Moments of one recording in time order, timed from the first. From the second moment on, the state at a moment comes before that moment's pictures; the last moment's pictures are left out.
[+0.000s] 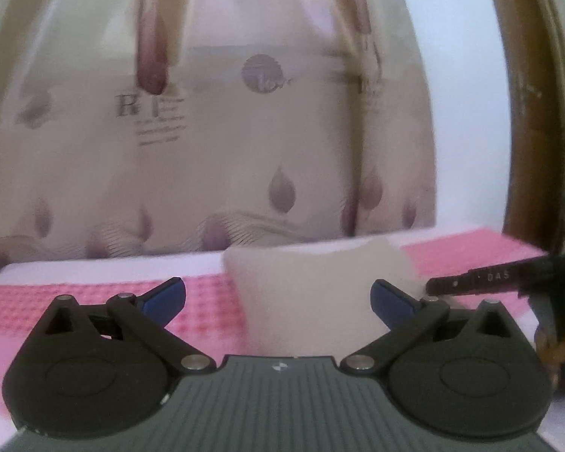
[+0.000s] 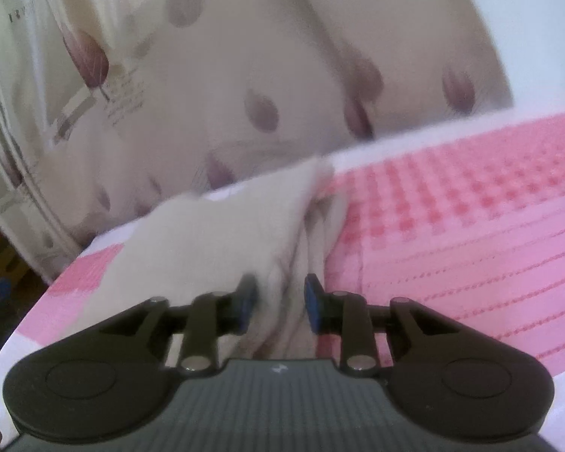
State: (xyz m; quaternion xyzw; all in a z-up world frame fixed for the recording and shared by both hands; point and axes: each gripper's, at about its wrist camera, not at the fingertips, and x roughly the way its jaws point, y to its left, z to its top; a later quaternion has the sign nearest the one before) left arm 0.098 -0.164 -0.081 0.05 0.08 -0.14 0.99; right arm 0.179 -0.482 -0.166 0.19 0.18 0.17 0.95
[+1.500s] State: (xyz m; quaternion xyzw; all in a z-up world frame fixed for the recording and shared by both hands) left arm 0.174 -0.182 -0.152 0.03 0.24 -0.13 0.96; right arm 0.221 -0.461 -0.172 0.04 0.21 0.12 0.97
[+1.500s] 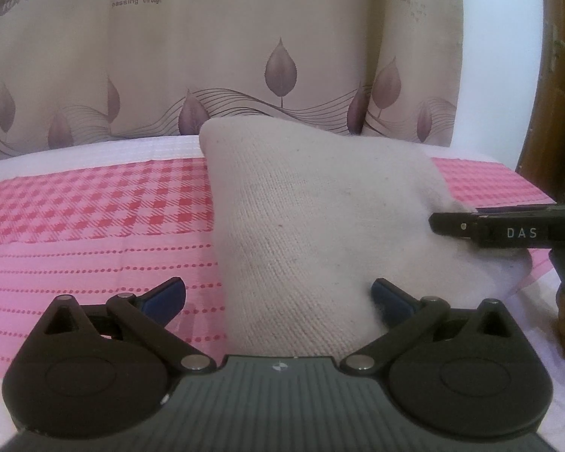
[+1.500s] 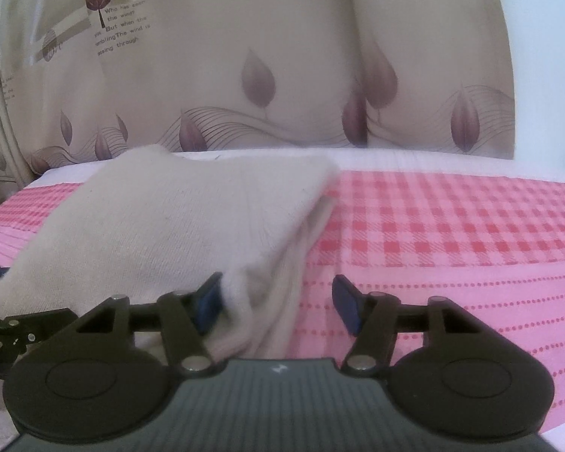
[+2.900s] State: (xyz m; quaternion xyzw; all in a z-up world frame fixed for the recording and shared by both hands) left arm 0.182 -0.138 -0.153 -0.11 0.25 -0.16 0.95; right arm 0.225 -0.466 -0.177 0.08 0.25 0.18 0.95
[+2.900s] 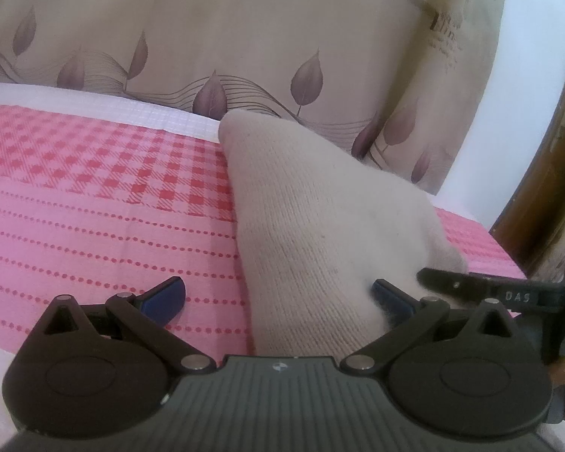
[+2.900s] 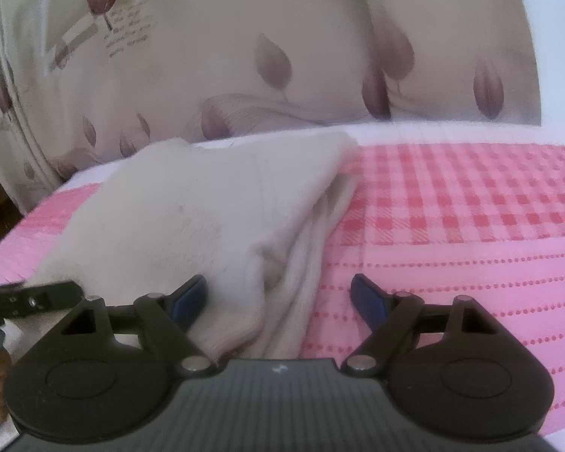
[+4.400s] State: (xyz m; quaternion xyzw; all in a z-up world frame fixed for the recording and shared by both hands) left arm 0.155 -0.111 -0.152 -0.14 0.22 -0.19 0.95; right arm 0.139 -0.470 -0.183 0.10 0.26 0.18 0.94
